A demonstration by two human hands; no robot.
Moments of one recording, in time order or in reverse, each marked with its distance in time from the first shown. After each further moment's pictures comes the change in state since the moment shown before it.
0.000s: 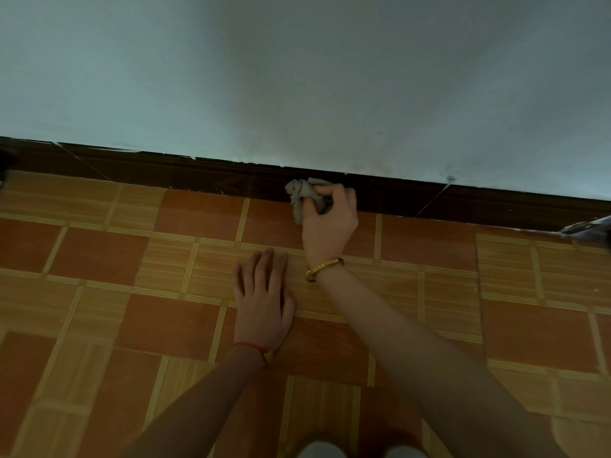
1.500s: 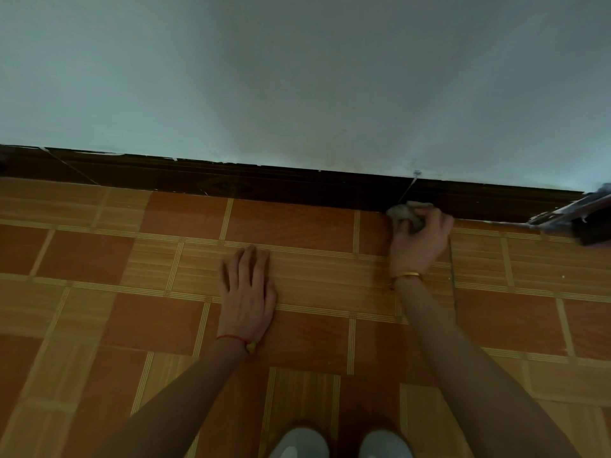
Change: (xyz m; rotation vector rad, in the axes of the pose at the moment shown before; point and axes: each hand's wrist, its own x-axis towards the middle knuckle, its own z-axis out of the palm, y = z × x) left_hand 0.001 0.003 -0.003 0.046 -0.067 -0.022; right_hand 0.055 0.073 -0.141 -0.391 0.184 0.049
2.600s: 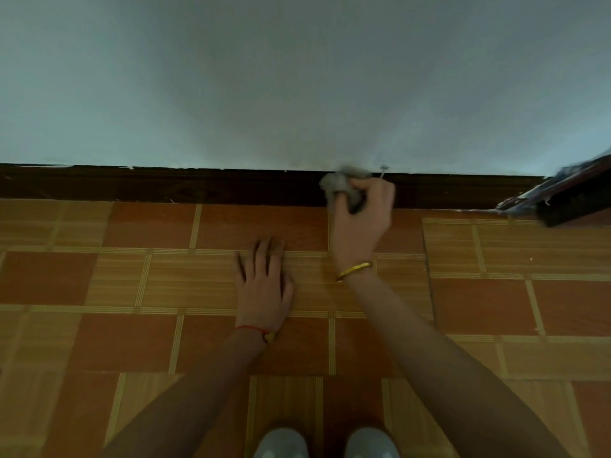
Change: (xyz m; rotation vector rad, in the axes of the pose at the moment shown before) left_hand 0.028 0.059 0.019 -0.046 0.024 0.084; right_hand -0.017 -0.059 0.011 0.284 0.047 -0.186
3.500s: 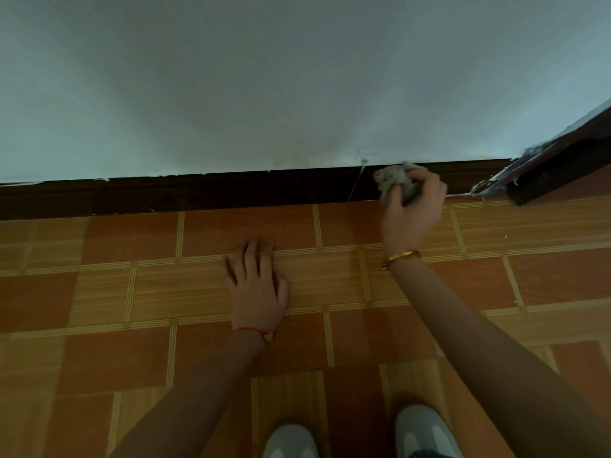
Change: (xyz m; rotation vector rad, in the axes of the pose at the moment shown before) left_hand 0.000 0.002 0.002 -0.001 0.061 -0.005; right_hand 0.039 0.040 -0.061 -0.177 0.158 0.108
